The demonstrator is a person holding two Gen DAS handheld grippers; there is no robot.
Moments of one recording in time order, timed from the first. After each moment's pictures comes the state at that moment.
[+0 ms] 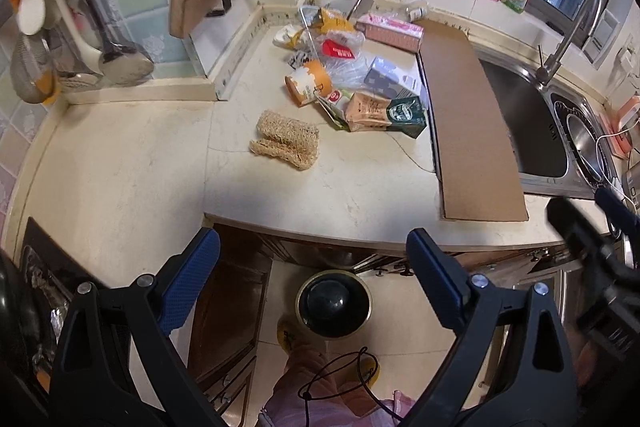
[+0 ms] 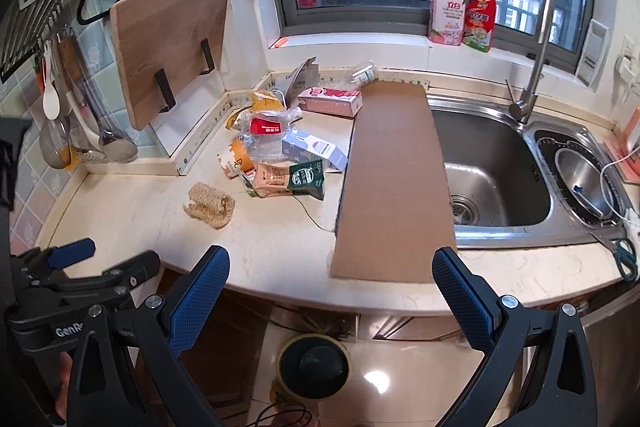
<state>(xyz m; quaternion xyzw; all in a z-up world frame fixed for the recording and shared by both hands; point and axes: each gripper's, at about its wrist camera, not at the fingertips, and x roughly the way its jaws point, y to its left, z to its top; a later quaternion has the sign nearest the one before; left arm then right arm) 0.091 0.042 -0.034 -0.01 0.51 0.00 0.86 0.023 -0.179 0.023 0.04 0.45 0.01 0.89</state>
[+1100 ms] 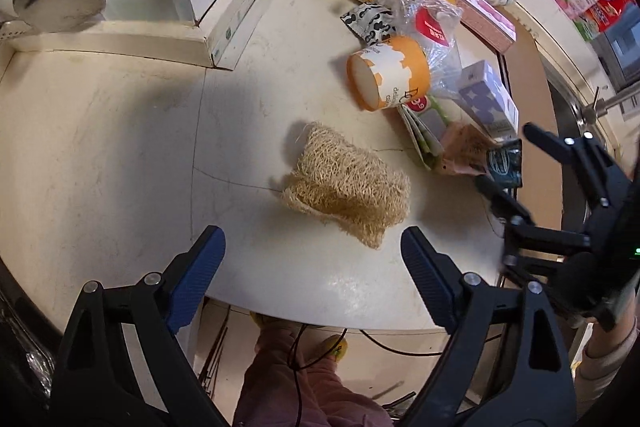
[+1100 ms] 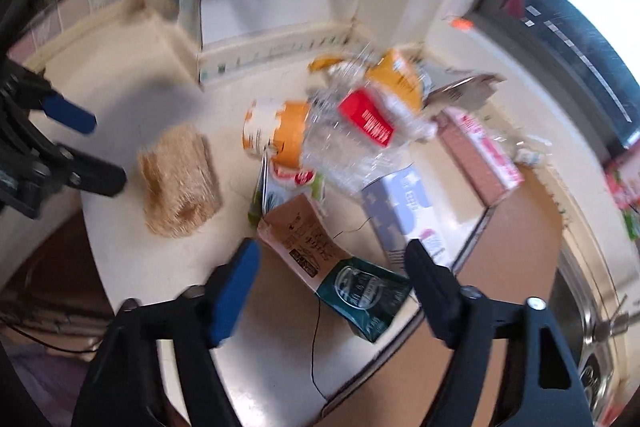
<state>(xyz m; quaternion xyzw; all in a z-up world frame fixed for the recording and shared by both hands) 0.254 0.131 -0.147 -0.11 0.62 -0.01 0.78 0.255 -0.060 -0.147 -0.25 0.46 0.25 0.81</state>
